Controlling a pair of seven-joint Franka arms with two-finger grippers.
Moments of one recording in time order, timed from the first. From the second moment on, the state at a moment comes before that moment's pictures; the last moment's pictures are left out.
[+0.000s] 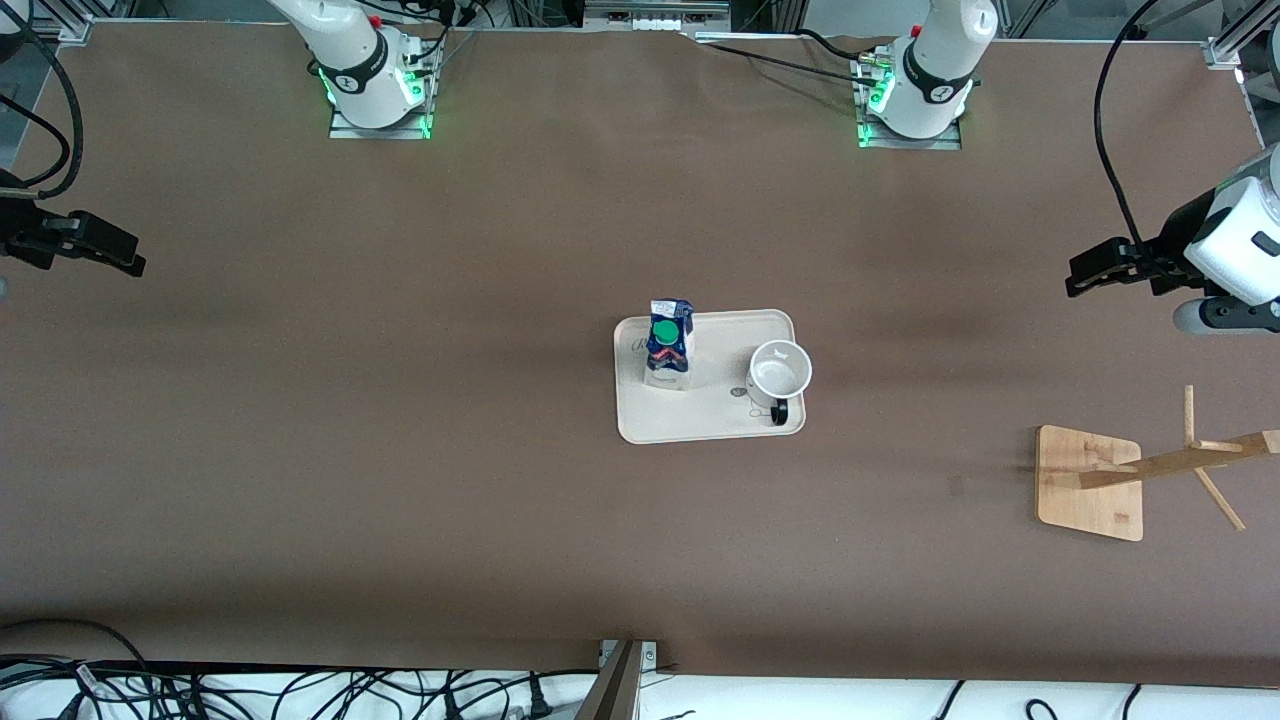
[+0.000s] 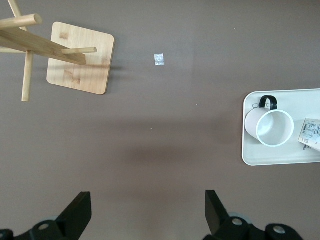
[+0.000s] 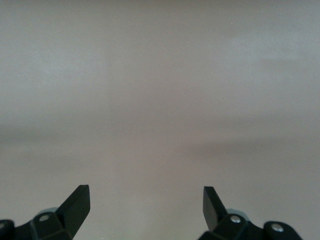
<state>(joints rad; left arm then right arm) -0.03 0.12 0.03 -1.52 -0.02 1.57 -0.05 -0.05 0.11 0.02 -1.48 -0.05 1.54 0.03</state>
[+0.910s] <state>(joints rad) -0.03 0.13 0.03 -1.51 0.00 1.58 -0.05 -0.05 0.12 0.03 -1.43 -0.05 1.40 0.03</state>
